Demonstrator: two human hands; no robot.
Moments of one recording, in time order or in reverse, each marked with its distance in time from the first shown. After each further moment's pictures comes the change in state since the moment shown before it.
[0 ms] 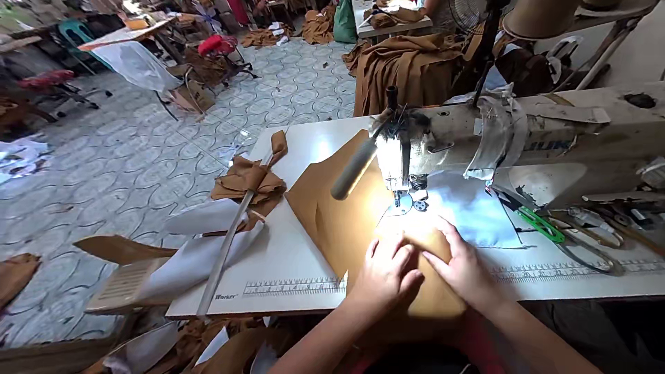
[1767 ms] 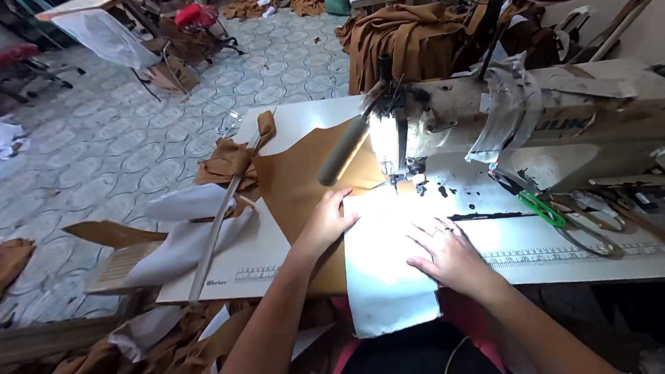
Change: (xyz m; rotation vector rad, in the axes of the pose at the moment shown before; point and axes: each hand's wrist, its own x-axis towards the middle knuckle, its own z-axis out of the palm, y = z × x) left_hand 0.037 -0.078 -0.056 -0.227 -0.109 -0.503; right_hand -0.002 0.015 -0.001 -0.276 -0.375 -0.157
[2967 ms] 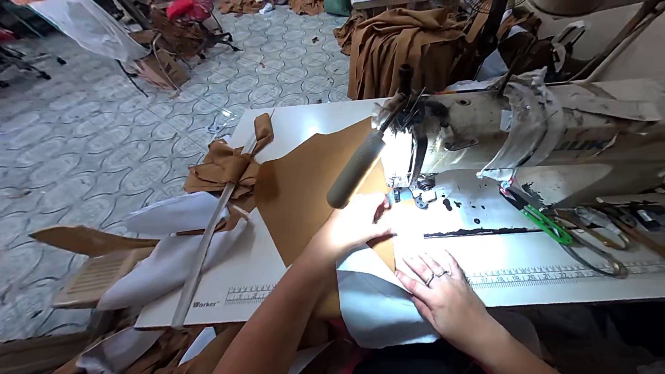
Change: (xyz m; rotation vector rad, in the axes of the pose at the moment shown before) left_hand 0.037 0.050 -0.007 0.240 -0.336 0.288; right_hand -0.021 -0.020 0.039 -0.199 0.216 -0.143
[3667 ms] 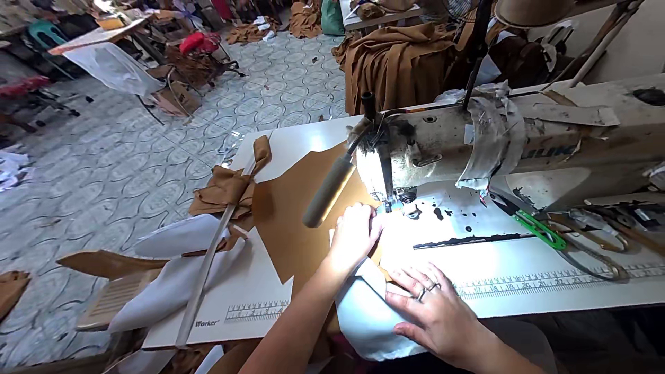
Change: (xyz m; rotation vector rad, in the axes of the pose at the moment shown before) left_hand 0.014 0.000 0.044 0.034 0.329 -0.176; right_hand 0.001 0.003 -0.004 0.186 0.045 -0.050
